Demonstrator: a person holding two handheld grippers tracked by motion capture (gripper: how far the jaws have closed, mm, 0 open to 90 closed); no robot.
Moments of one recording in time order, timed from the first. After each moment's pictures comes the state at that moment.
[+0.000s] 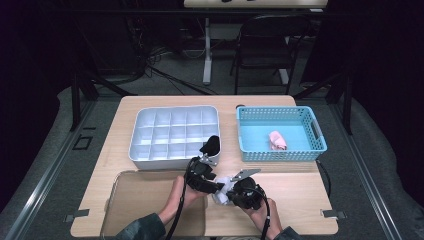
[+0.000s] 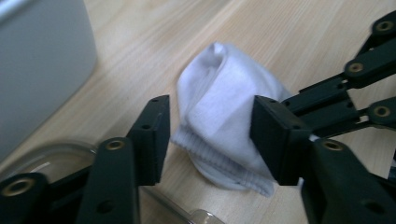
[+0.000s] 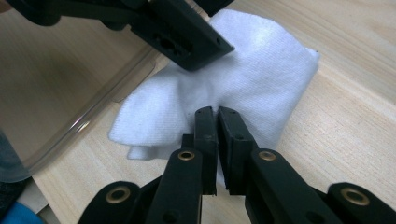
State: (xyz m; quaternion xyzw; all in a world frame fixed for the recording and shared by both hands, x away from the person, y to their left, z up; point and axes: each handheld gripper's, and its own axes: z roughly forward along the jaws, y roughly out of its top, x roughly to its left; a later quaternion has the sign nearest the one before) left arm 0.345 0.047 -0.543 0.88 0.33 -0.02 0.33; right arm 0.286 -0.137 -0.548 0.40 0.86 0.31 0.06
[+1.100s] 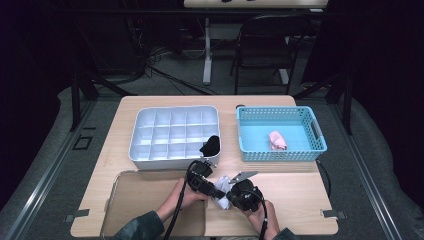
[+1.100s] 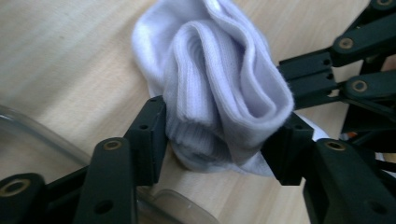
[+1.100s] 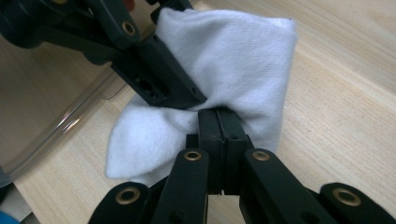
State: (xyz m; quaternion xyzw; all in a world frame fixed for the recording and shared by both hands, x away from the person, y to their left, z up) left arm 0.354 0.047 -0.563 0.88 0.34 -0.16 0.29; right arm 0.284 -0.132 -0.555 0.41 0.86 0.29 0.08
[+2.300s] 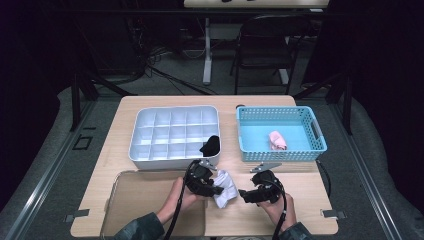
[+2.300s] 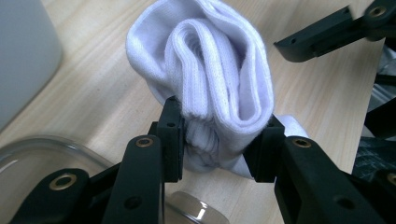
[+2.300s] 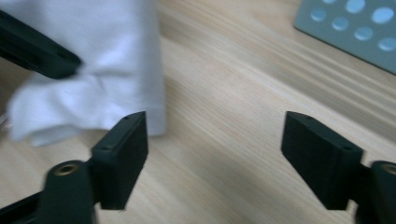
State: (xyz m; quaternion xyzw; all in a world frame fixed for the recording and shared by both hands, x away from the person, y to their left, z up) left arm 0.331 0.048 -0.535 0.90 0.28 -0.03 0.33; right arm 0.300 -0.186 -0.542 0.46 0.83 0.29 0.11
